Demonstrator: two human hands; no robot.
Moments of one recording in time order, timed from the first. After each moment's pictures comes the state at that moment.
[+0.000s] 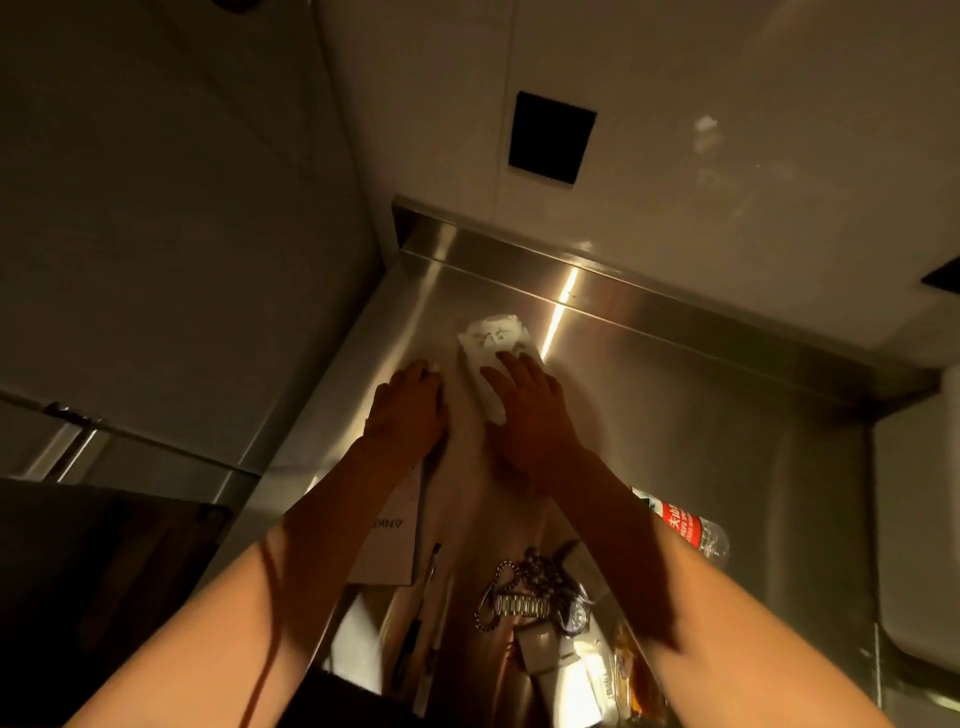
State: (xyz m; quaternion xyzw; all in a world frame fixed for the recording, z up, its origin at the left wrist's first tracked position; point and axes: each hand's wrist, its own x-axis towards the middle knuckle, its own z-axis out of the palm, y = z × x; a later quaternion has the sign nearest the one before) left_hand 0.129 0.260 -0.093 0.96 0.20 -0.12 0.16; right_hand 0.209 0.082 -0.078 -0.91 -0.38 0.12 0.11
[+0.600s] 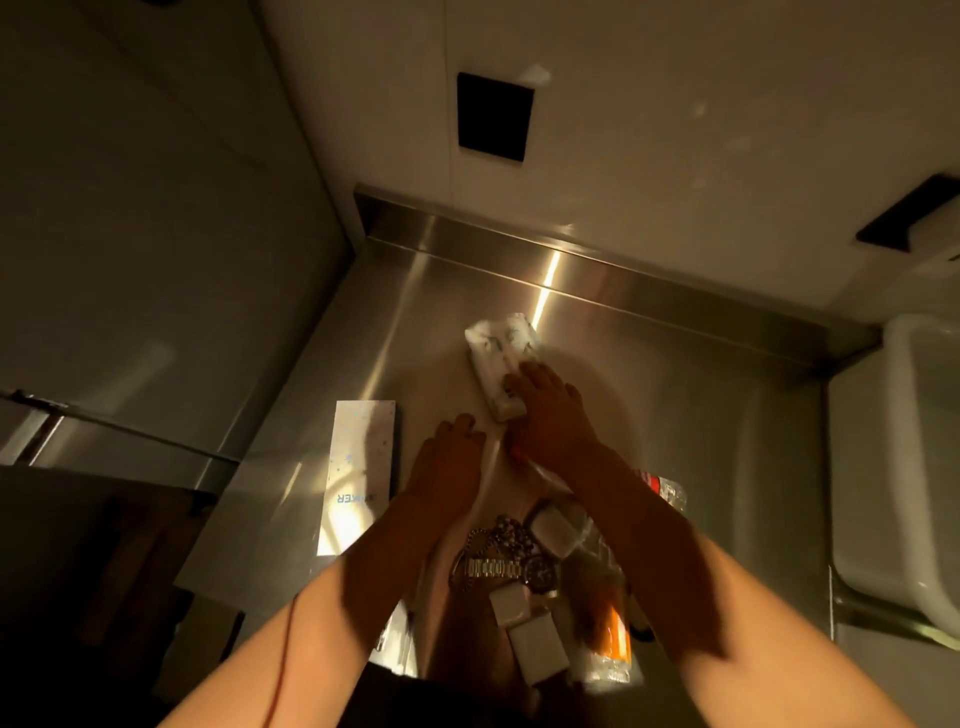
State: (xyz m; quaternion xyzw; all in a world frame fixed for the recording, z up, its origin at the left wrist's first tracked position) left_hand 0.088 0.143 -0.106 0.97 0.10 -0.15 0.16; right_hand 0.210 0.006 -0.080 -0.92 -0.31 0.19 0.13
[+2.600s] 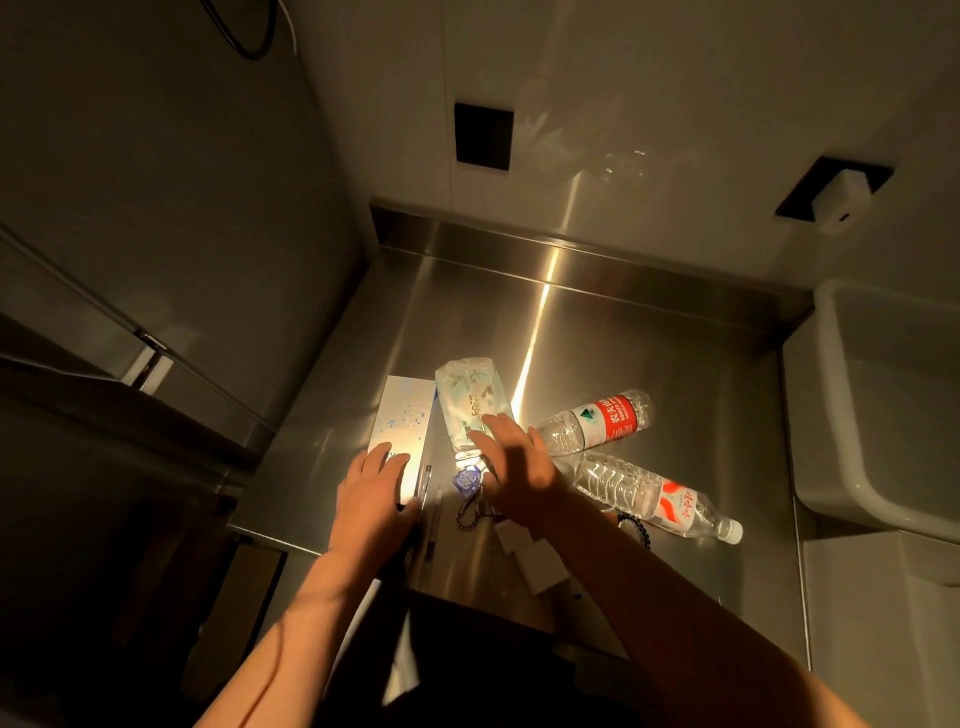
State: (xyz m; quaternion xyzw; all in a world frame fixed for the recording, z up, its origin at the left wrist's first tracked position) left_hand -0.081 0.176 -0.078 0.94 0.23 -0.08 0.23; right_hand 0.043 -0.026 -0.061 -0.88 -0.44 -0.10 0.16
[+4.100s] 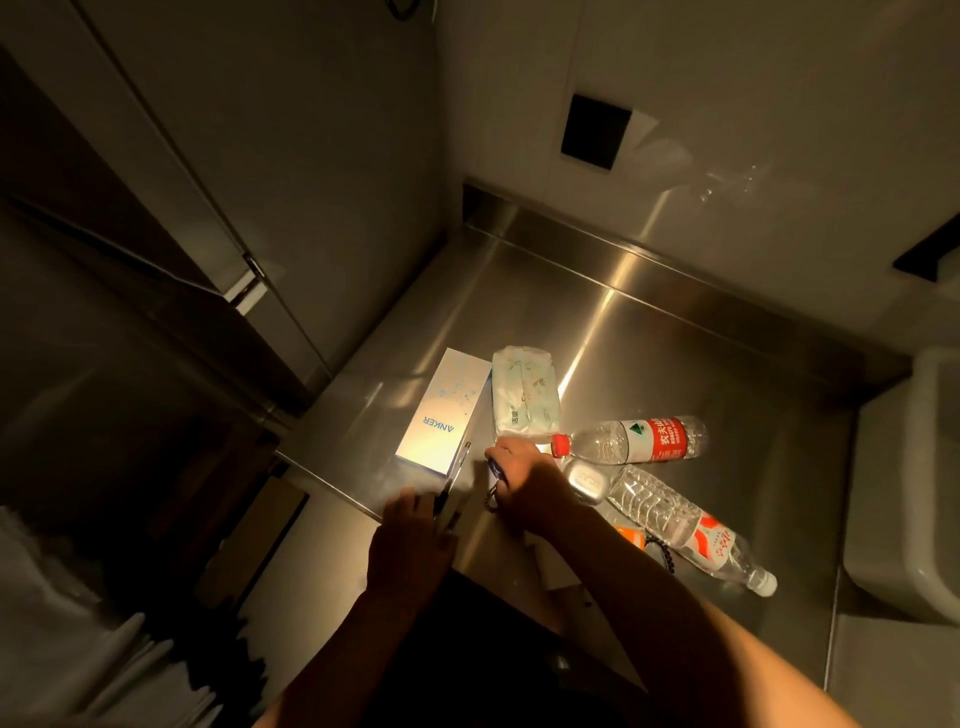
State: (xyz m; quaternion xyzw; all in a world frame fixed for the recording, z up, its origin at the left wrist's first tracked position) left_hand -0.147 0.107 -0.099 0.91 0.33 -0.04 0.26; right_hand 0.032 -0.002 -0.071 -0.85 -0.46 0.16 0.19
